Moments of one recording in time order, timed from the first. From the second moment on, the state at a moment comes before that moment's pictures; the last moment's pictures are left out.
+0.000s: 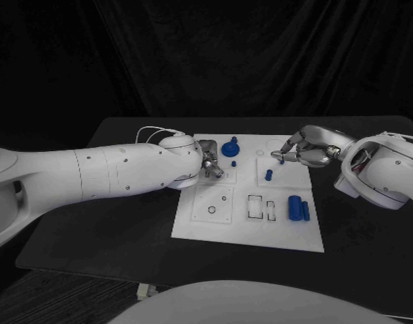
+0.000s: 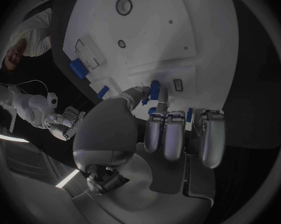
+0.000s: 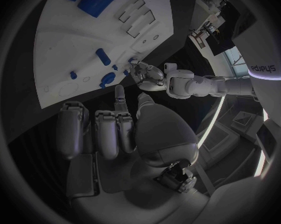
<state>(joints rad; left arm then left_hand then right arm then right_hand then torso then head) 1.24 -0.55 -0.21 1.33 -1.18 -0.12 -0.55 1.15 -0.05 0.42 0.07 0.59 0.95 0.06 0.37 0.88 1.47 -0.02 1.57 1.31 1.47 -0.07 1.57 1.31 0.02 1.46 0.04 1.51 1.31 1.33 -0.91 -0.21 1.62 -1.22 -0.23 -0.08 1.19 0.17 -0.14 0.29 0.35 0.96 0.08 0.26 0.33 1.46 0.00 1.54 1.31 1.46 -0.06 1.54 1.31 0.04 1.47 0.05 1.39 1.31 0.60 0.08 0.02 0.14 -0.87</state>
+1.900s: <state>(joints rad) 1.24 -0.54 -0.21 1.32 -1.19 -0.09 -0.55 1.08 0.02 0.37 0.14 0.27 0.89 0.07 0.34 0.71 1.47 -0.01 1.55 1.31 1.47 -0.06 1.57 1.31 0.02 1.47 0.05 1.42 1.31 1.32 -0.91 -0.21 1.61 -1.22 -0.19 -0.11 1.22 0.18 -0.14 0.28 0.35 0.96 0.08 0.26 0.33 1.46 0.00 1.52 1.31 1.46 -0.05 1.53 1.31 0.04 1.47 0.05 1.37 1.31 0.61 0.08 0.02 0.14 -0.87</state>
